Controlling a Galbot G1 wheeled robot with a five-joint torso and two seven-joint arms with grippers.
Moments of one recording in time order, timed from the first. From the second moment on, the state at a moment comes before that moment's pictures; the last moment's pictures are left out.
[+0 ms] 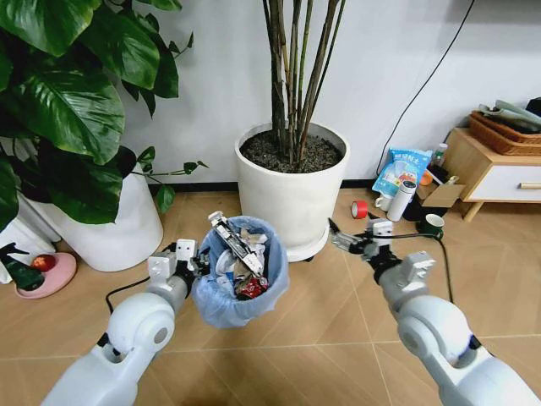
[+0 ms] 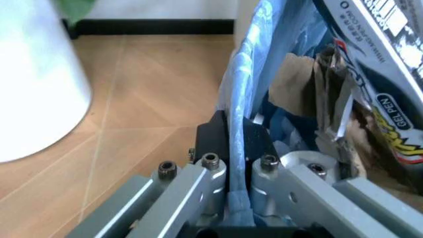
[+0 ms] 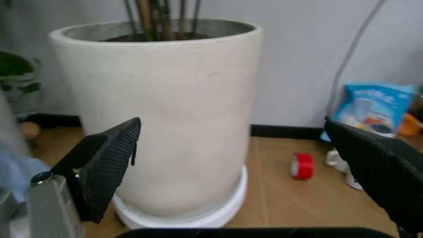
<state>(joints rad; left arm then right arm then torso) 1.22 -1.03 -0.34 -2.18 -0.76 0.66 -0.47 -1.37 1.05 0.48 2.22 0.51 -0.31 0.25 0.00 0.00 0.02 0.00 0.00</state>
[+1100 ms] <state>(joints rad) 1.46 -1.14 -0.50 -2.27 -0.55 0.64 -0.40 -1.65 1.29 0.64 2.38 0.31 -0.30 0.24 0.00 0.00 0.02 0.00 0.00</state>
